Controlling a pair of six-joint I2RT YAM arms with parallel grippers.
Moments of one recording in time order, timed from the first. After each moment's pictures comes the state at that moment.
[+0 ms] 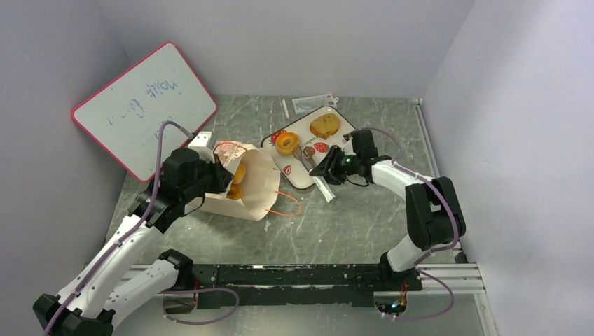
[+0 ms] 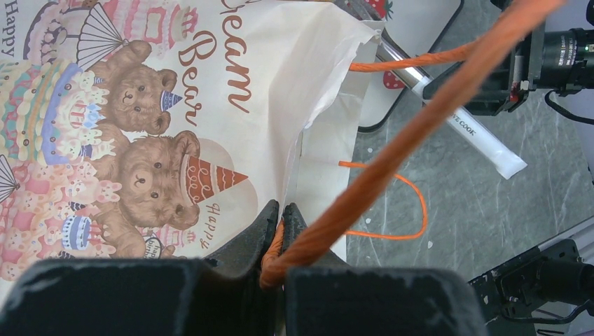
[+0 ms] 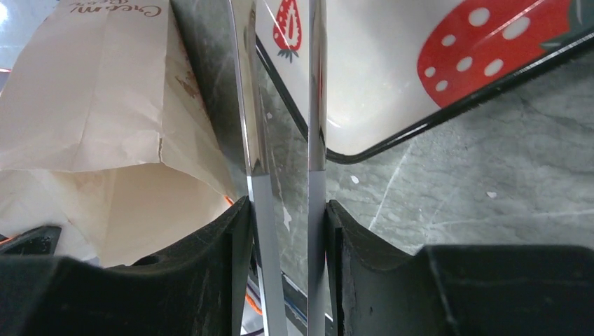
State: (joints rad) left arm -0.49 0.81 0.81 -0.50 0.01 -0.43; right arm 0.28 1.60 0.88 -0.12 -0.61 0.79
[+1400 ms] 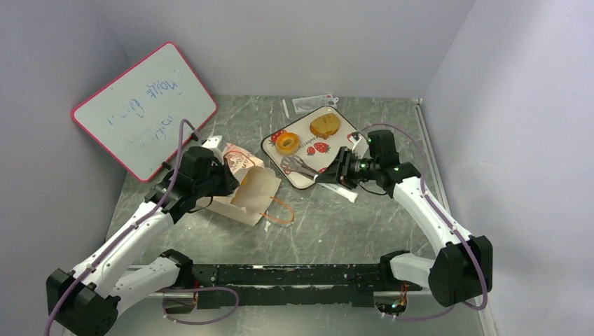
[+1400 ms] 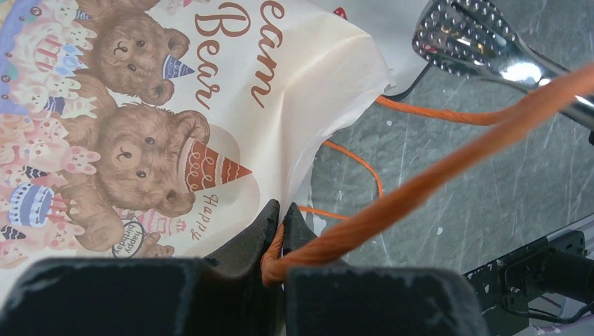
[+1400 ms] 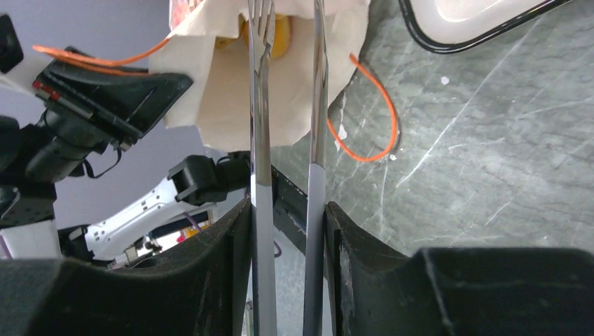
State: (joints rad) left arm -0.49 0.92 0.77 -0.49 0.03 -0.49; right arm 0.28 1.19 0.88 -0.45 -0.71 0.69
